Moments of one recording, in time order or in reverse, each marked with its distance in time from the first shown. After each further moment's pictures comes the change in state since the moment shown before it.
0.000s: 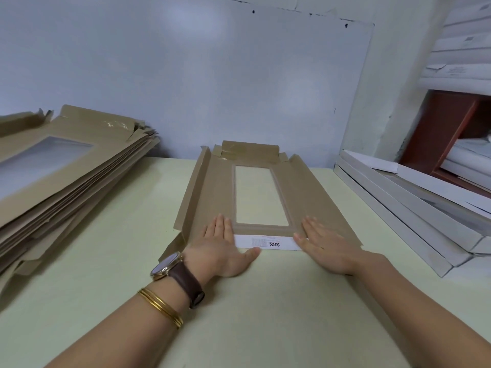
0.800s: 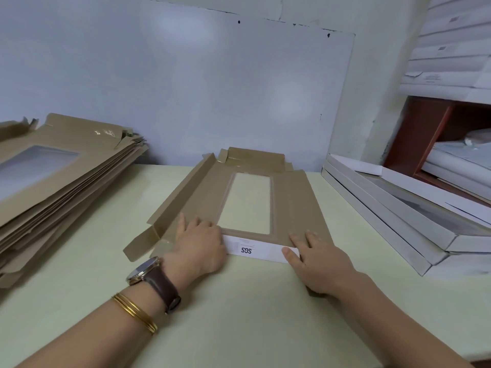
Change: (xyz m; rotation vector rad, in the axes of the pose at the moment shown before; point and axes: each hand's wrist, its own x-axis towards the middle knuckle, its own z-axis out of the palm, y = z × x) left_hand -0.001 -0.005 -0.015 0.051 0.263 0.056; right_hand -0.042 -0.027 0.001 -0.127 0.118 0.132
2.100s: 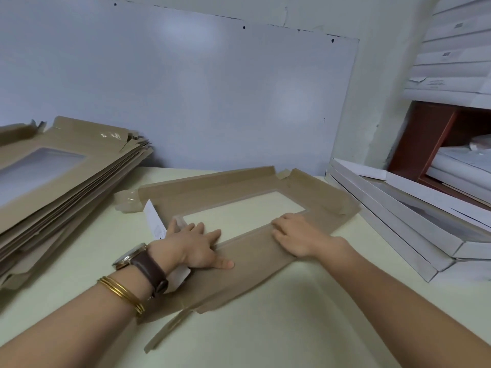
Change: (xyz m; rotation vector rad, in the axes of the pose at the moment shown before) left_hand 0.008 -0.031 -0.013 0.070 -0.340 0.007; right_hand 0.062 -0.026 -0.031 0.060 0.034 -0.224
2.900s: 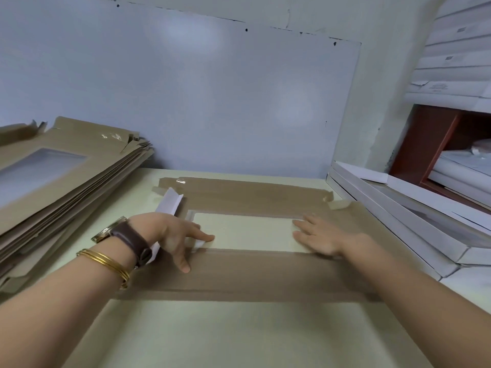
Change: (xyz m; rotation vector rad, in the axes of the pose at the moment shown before) left_hand -0.007 -0.034 -0.042 0.025 -0.261 0.098; right_hand 0.008 0.056 -0.003 -0.018 -0.184 0.117
